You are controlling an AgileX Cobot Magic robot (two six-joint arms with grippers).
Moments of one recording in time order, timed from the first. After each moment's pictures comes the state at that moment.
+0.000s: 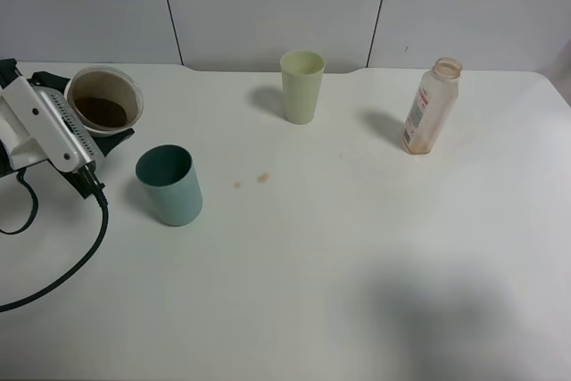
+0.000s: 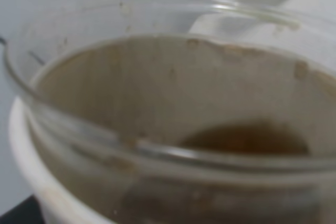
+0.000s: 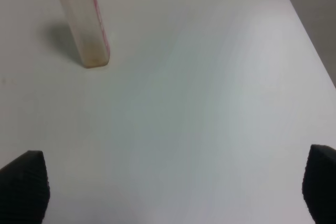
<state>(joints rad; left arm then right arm) 0.06 1.56 -0.30 0.70 -1.02 0.45 0.02 0.00 -0.50 -0.11 1.06 0.09</state>
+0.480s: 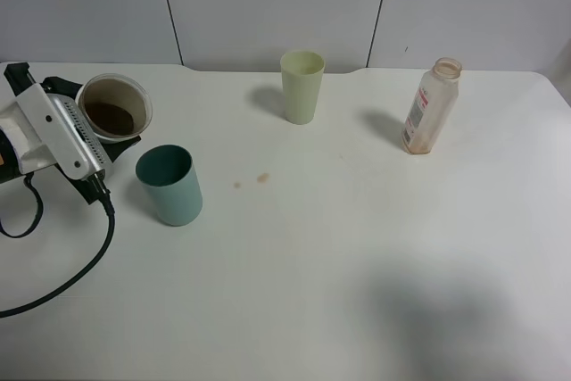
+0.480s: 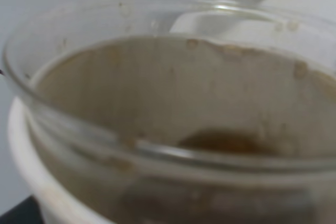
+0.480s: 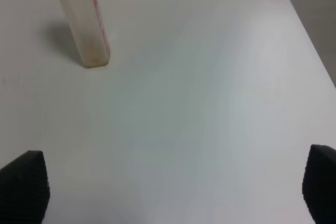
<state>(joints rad) 0.03 1.56 -0.30 0.67 -0.98 0.51 0.02 0.00 -0.50 -0.11 1.06 0.09</state>
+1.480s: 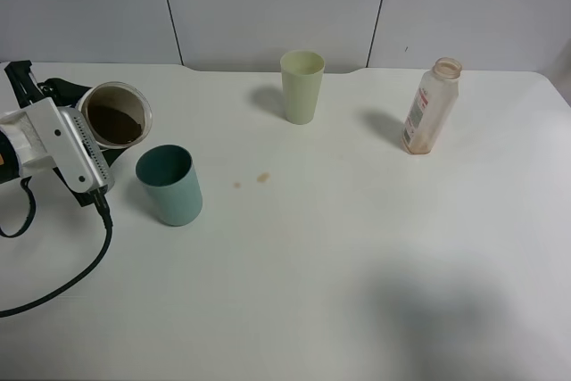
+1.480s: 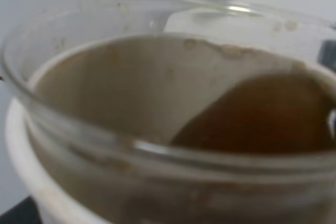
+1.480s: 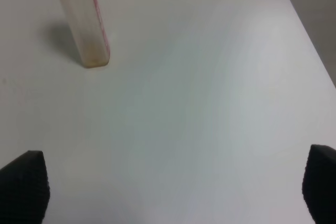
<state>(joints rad) 0.03 1.56 -0.30 0.64 -0.95 0.66 0.02 0.00 -0.50 -0.11 1.06 0.09</state>
